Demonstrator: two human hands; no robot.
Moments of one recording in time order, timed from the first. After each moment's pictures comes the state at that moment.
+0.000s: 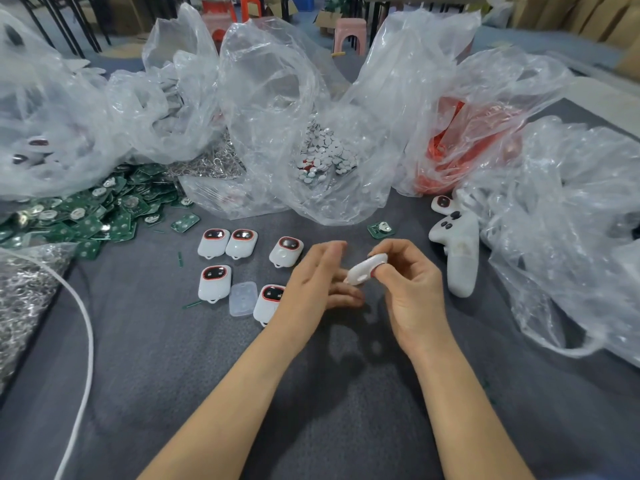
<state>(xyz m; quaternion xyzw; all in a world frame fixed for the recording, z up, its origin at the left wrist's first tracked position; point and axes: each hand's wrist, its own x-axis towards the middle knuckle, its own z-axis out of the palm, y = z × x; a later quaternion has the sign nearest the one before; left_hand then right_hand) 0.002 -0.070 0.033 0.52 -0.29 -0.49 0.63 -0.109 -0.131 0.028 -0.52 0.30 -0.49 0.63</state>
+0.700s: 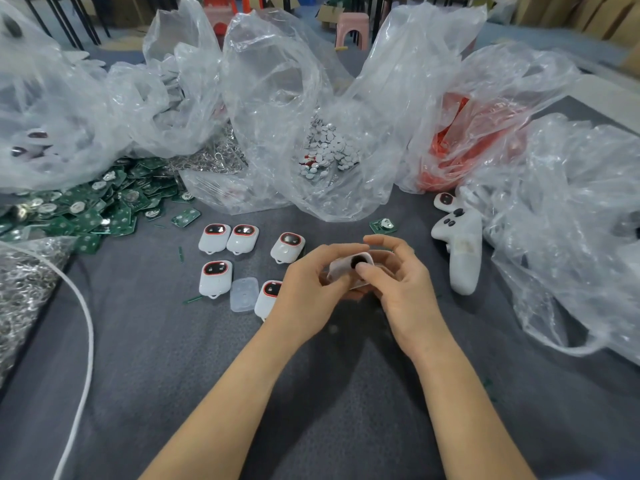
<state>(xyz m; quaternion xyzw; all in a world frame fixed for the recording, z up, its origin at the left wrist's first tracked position) 0.006 -0.064 0.031 0.56 -0.43 -0.39 0.59 -0.111 -0.128 0.025 -0.53 0.33 -0.40 0.67</state>
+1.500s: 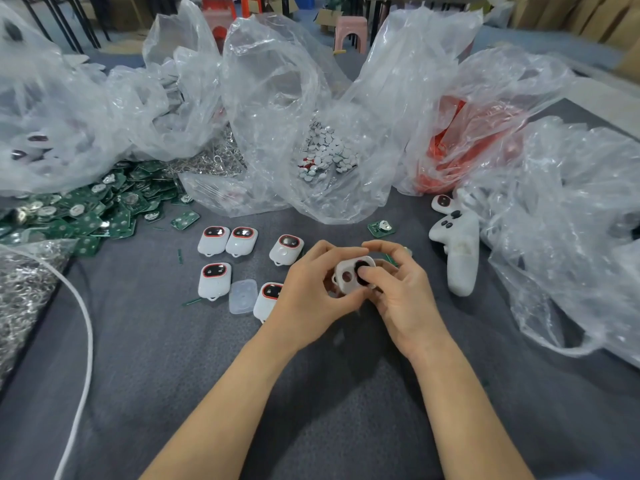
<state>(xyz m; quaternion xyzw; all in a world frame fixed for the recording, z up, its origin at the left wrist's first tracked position) 0.010 -0.061 0.034 0.61 -0.58 -0.19 0.51 -0.111 -0.127 0.032 -0.48 0.33 -0.38 0.72</state>
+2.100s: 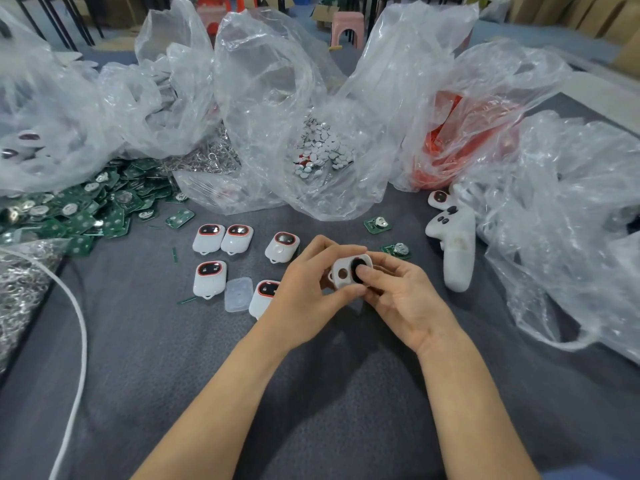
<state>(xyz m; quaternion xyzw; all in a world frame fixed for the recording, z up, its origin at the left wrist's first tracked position) 0.012 -0.060 0.034 0.60 -0.61 -0.18 0.48 -0.118 -0.135 0.032 -0.41 0.32 -0.31 0.80</state>
